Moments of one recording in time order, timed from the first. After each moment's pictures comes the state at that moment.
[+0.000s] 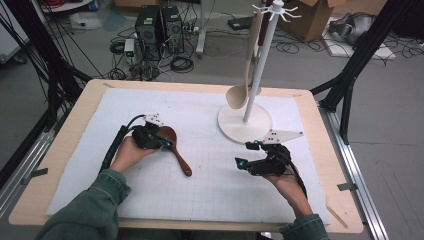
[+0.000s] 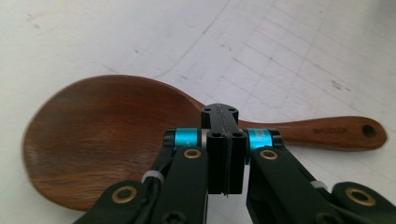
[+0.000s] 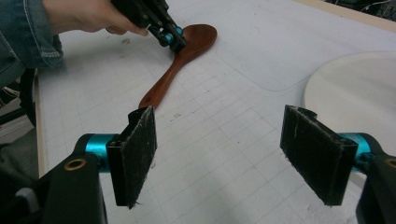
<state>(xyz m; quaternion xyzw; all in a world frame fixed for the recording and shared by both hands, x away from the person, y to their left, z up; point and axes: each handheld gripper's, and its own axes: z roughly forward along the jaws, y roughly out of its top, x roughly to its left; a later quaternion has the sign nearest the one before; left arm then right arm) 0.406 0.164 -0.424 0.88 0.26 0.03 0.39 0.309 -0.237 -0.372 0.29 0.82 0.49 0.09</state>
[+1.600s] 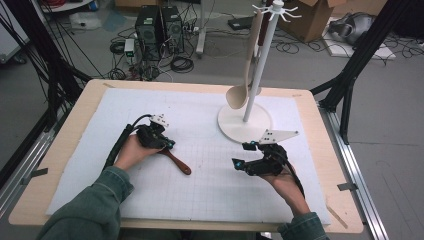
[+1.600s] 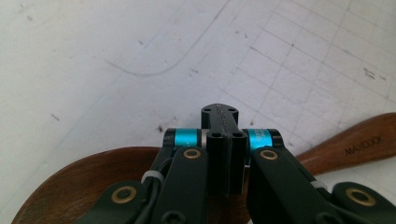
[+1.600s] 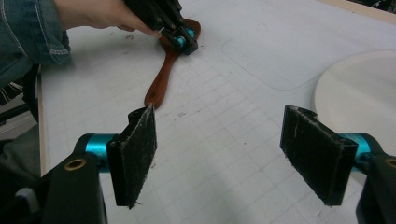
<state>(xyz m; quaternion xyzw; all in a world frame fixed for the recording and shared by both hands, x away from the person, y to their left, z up) 0.416 0.156 -0.428 0.90 0.26 0.04 0.34 0.312 -0.230 -0.375 0.28 0.82 0.49 0.08</state>
